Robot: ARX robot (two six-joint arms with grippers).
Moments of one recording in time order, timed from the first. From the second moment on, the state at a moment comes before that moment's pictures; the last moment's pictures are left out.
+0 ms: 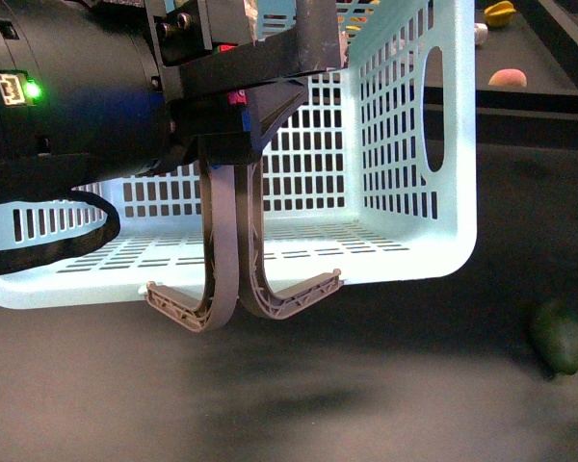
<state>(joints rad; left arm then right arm) -0.47 1.59 0.56 0.81 0.23 -0.33 -0.62 2.59 1.03 0.26 -0.19 -1.27</state>
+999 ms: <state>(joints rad) -0.47 1.59 0.56 0.81 0.23 -0.33 -0.56 2.24 0.81 0.41 -0.43 -0.95</state>
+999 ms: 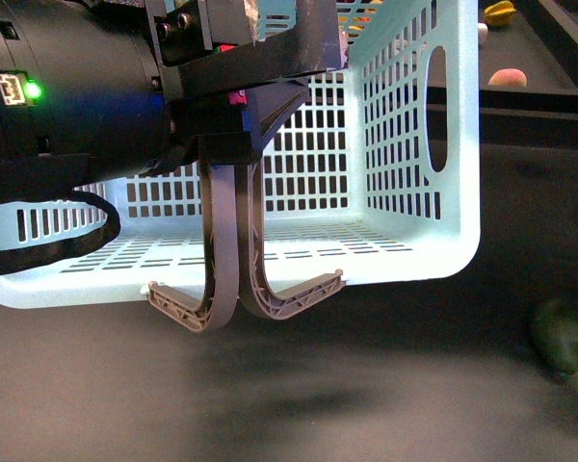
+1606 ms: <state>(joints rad) -0.47 1.59 0.56 0.81 0.23 -0.33 -0.20 1.56 0.48 0.59 -0.49 -0.24</state>
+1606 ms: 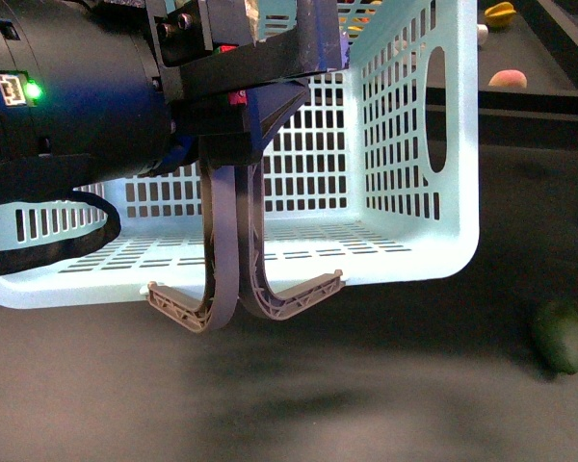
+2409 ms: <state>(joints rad) -0.47 1.59 0.56 0.81 0.23 -0.33 0.33 1.67 0.76 0.65 -0.10 0.10</state>
